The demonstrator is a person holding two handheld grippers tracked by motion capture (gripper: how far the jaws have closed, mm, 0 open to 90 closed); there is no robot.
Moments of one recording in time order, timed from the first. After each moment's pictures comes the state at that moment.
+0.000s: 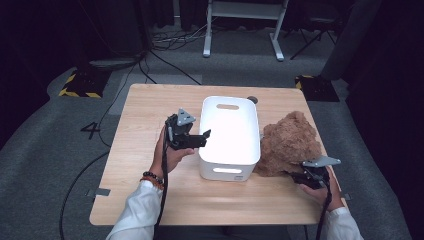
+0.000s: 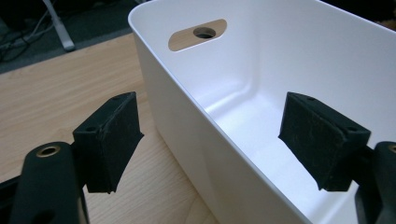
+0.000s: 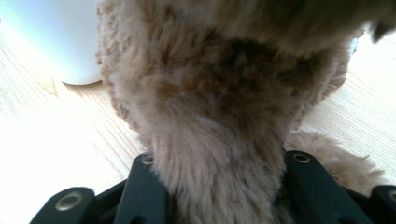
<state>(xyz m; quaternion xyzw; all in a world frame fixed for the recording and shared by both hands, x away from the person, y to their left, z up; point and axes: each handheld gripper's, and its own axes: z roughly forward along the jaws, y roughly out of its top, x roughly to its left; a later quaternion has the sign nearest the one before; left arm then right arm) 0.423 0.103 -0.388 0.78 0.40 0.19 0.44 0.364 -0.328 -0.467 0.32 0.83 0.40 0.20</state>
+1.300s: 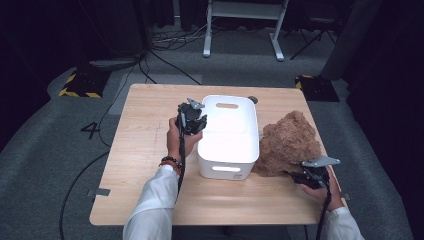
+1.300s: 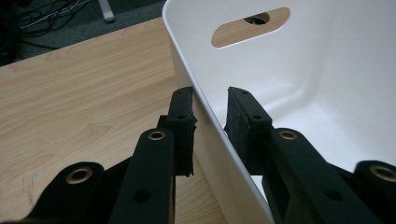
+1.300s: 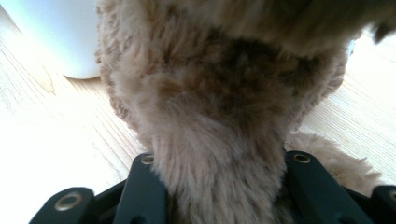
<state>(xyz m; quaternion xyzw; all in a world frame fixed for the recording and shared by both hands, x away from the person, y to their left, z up) 0.470 0.079 -0.392 0.77 0.47 0.23 0.37 0.363 -0.326 -0.465 0.32 0.84 0.40 0.20</state>
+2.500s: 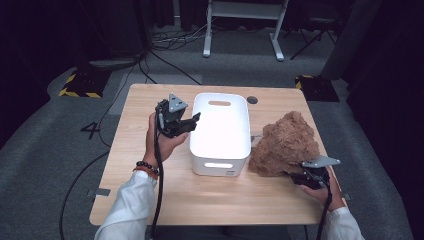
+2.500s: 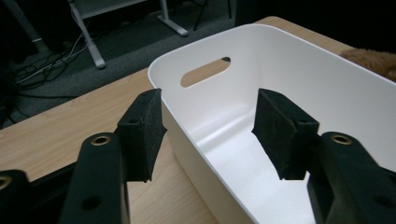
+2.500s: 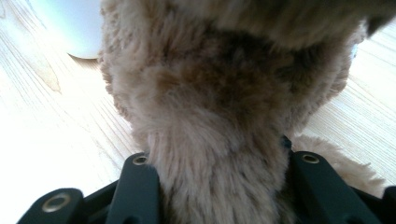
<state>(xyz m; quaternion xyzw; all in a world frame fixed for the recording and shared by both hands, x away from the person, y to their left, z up) 0.420 0.126 -0.343 0.77 0.39 0.25 0.43 0.363 -0.326 -0.465 0.31 0.84 0.40 0.20</state>
